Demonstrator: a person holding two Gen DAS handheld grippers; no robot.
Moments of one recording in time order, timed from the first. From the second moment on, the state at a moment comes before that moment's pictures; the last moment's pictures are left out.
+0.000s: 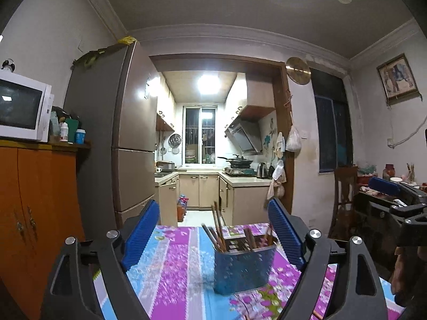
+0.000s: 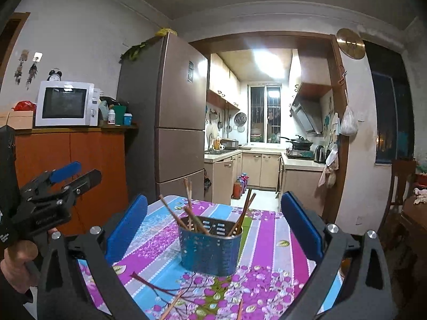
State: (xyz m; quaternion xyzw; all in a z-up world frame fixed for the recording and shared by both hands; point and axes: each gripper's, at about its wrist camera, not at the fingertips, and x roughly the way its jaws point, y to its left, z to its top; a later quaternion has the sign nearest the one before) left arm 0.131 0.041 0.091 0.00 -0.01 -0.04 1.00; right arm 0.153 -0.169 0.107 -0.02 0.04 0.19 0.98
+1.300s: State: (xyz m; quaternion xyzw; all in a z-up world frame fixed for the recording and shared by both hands) left arm 0.041 -0.025 -0.141 0.06 0.16 -0.11 0.98; right arm 0.048 -0.197 -0.132 -0.01 0.25 0.13 0.96
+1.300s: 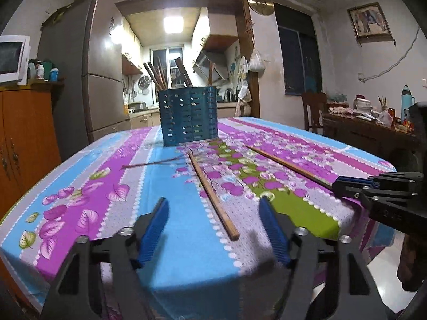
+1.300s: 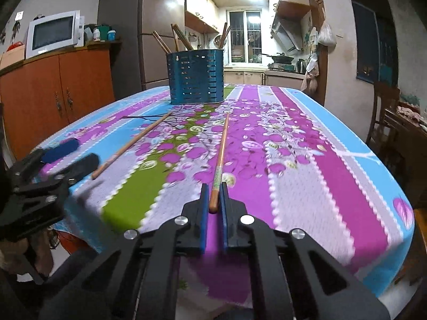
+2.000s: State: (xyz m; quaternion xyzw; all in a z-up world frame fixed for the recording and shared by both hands) left arm 0.046 -0.037 -0.159 0.05 0.16 -0.10 0.98; right arm 0.041 -0.198 -0.138 -0.01 0.22 0.14 0.97
